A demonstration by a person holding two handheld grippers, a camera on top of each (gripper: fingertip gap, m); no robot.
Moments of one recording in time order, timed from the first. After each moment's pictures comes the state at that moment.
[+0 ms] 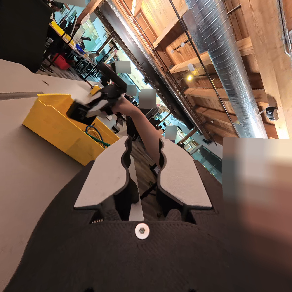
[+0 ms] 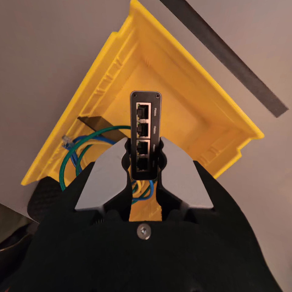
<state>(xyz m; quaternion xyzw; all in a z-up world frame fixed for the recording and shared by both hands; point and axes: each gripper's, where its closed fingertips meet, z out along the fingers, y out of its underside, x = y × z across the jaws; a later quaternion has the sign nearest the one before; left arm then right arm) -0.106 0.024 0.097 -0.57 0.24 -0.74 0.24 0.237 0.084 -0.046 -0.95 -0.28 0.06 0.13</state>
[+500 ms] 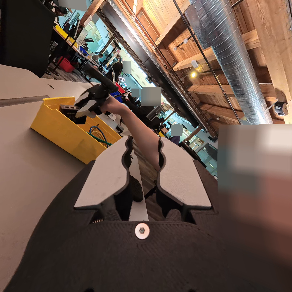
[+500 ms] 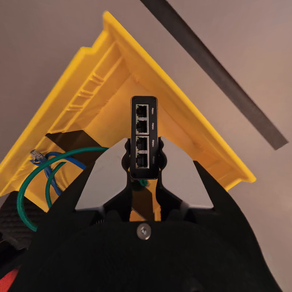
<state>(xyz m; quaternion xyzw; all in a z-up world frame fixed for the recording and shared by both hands) -0.110 0.028 0.103 -0.58 0.26 -0.73 0.26 0.243 0.122 -0.078 -0.93 -0.32 0.09 0.15</state>
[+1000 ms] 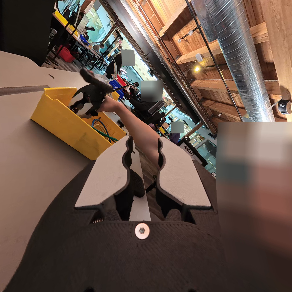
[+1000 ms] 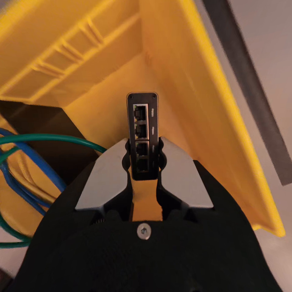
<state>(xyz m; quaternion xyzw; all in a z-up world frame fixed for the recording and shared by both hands) -0.100 0.026 0.086 -0.59 0.26 -0.72 0.24 0.247 0.116 -0.127 -0.89 -0.43 0.08 0.13</state>
